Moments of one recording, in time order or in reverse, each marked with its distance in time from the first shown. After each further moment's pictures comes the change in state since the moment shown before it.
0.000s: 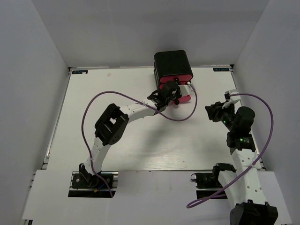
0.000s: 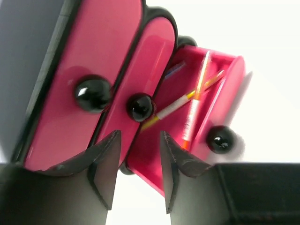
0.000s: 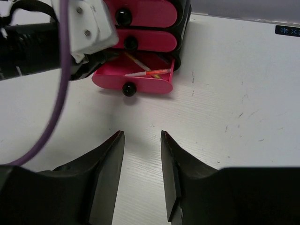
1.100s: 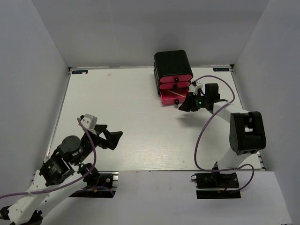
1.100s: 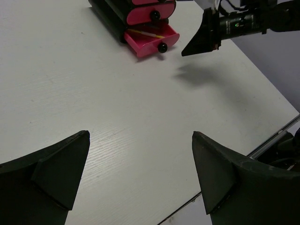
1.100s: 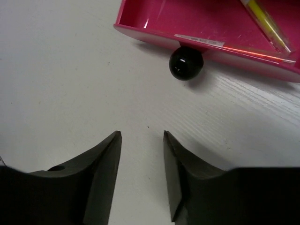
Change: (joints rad) left arm 0.014 -1.910 -0.993 -0.717 -0.008 -0.964; right arm 0.208 0.950 0.372 0.018 -0.221 0.041
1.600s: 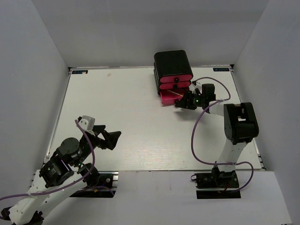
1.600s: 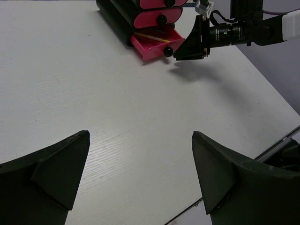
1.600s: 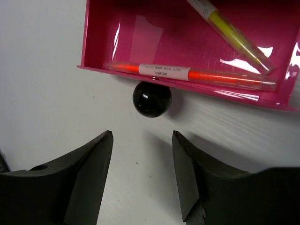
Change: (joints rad) left arm 0.000 -0.069 -0.032 0.005 -0.040 -0.009; right arm 0.003 0.207 0.045 0.190 0.027 0.237
